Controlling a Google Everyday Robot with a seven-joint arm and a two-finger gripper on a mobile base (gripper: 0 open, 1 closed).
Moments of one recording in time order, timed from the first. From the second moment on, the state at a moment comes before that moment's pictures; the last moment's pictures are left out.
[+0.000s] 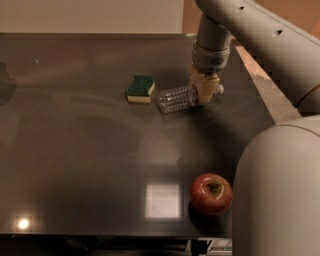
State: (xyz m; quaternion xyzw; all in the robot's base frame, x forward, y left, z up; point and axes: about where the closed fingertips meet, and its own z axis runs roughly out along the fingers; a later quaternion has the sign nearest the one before) arm 0.654 -0.124 0.849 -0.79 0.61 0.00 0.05
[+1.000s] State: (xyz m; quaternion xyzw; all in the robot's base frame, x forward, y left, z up) arm 0.660 -0.110 0.907 -0.87 0.47 -0.14 0.05
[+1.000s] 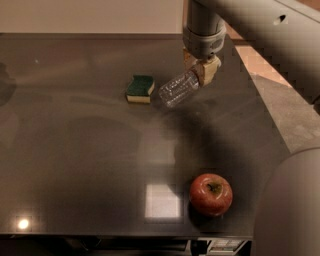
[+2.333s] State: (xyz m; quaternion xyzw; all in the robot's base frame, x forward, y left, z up) arm 0.605 -0.109 0.980 -0.93 0.14 -0.30 0.13
